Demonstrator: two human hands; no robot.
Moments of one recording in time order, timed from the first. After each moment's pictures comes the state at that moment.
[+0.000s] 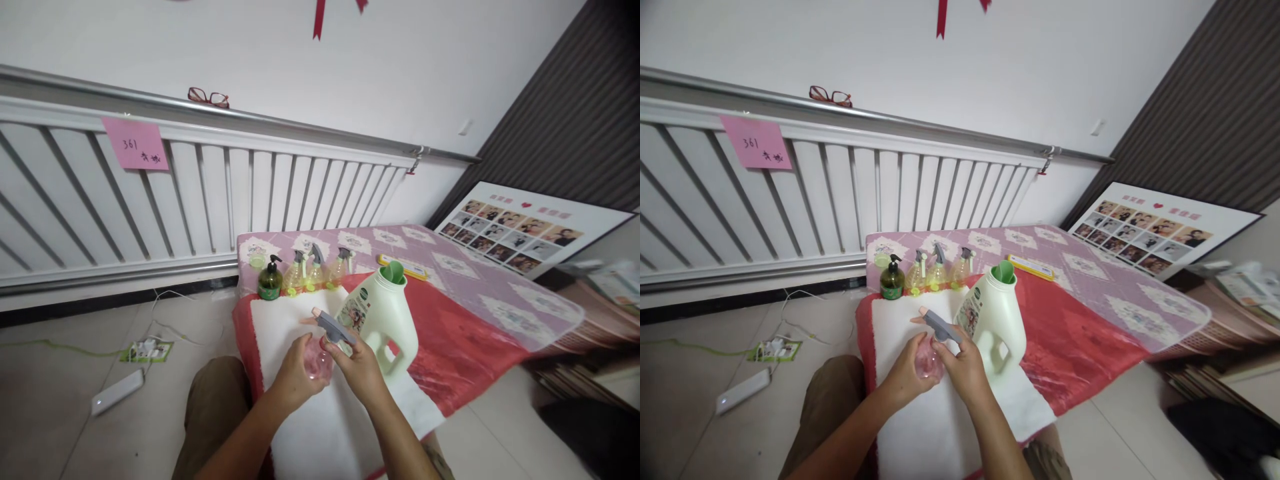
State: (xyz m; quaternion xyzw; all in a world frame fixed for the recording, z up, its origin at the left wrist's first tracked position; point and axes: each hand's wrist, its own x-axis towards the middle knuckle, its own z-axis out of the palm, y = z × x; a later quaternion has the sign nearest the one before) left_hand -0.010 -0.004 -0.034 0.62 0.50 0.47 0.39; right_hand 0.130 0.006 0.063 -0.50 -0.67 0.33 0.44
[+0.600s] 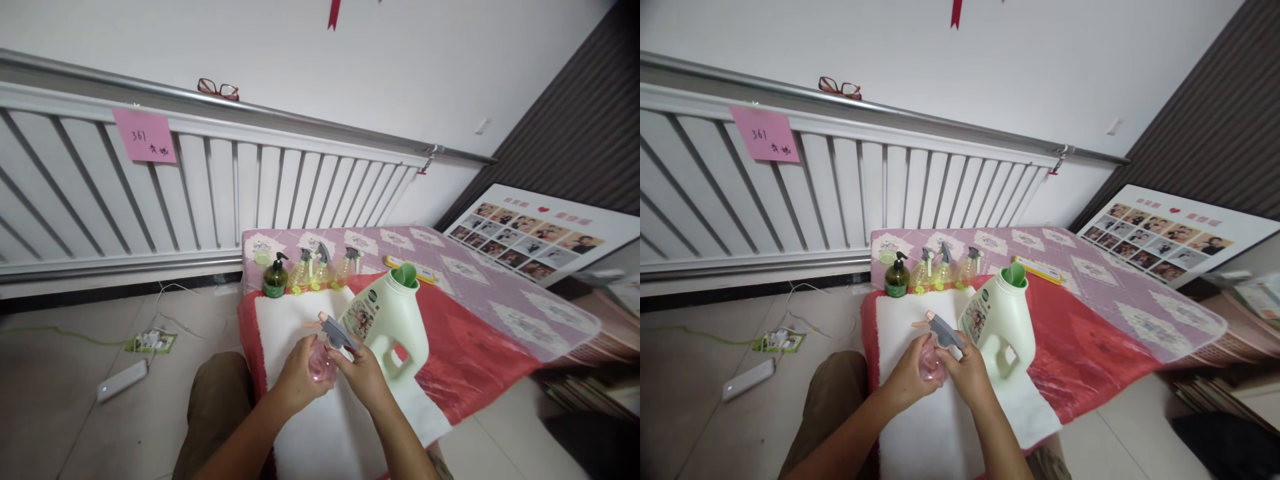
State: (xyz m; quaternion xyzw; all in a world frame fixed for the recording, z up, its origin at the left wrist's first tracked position) left_hand -0.013 -0.007 -0.033 0.62 0.49 0.46 0.40; right_hand 0.131 0.007 0.054 -0.50 -0.68 0.35 0.40
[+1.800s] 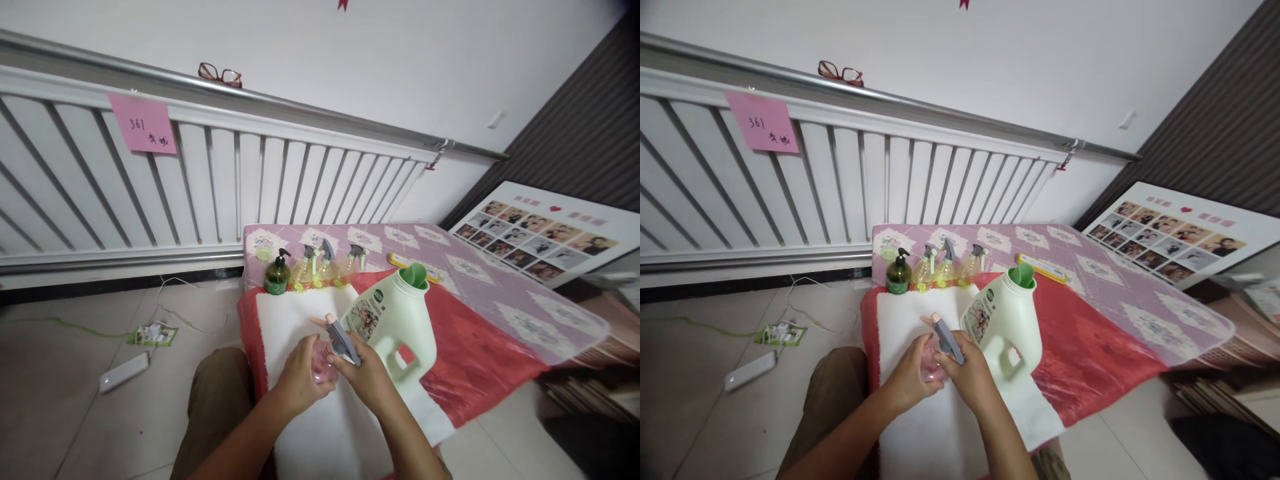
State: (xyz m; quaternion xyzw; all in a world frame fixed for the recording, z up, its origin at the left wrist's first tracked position) left_hand -0.013 -0.008 -0.032 0.63 0.50 0.46 0.38; right_hand 0.127 0.005 0.076 -0.51 -0.72 0.34 0.33
